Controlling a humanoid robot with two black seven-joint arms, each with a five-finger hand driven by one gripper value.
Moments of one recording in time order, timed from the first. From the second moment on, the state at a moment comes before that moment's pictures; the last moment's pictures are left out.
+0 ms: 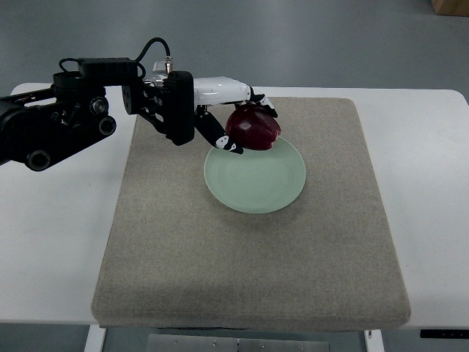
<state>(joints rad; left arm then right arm) -1.16 0.44 -0.30 -1.11 1.45 -0.23 -0.36 -0.01 0.00 -0.12 0.12 -0.01 0.10 0.01</state>
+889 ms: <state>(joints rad) -1.09 0.35 -0.23 -1.00 1.56 -0.14 -0.36 -0.01 0.00 -0.12 0.12 -0.01 0.10 0.01</state>
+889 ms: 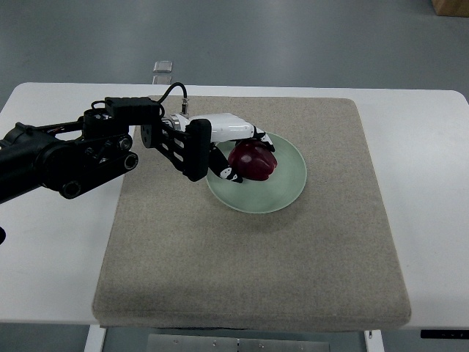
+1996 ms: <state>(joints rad) -1.07 0.35 -0.24 -0.99 1.56 -0.14 -0.36 -0.01 0.00 -0.12 0.12 -0.01 0.10 0.01</state>
